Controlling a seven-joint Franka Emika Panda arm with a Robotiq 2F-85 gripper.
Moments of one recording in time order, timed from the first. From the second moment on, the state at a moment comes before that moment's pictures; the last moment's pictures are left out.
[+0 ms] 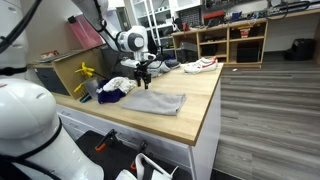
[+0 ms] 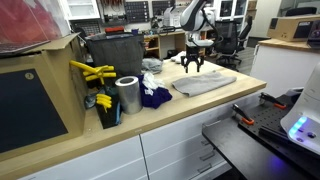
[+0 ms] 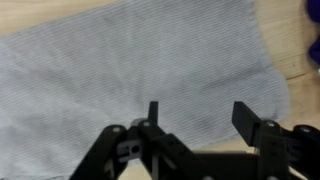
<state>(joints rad) 0.07 0.38 0.05 -2.09 0.15 2.27 0.25</state>
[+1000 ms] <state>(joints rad) -0.09 0.46 -0.03 -2.06 0.08 2.18 -0.09</state>
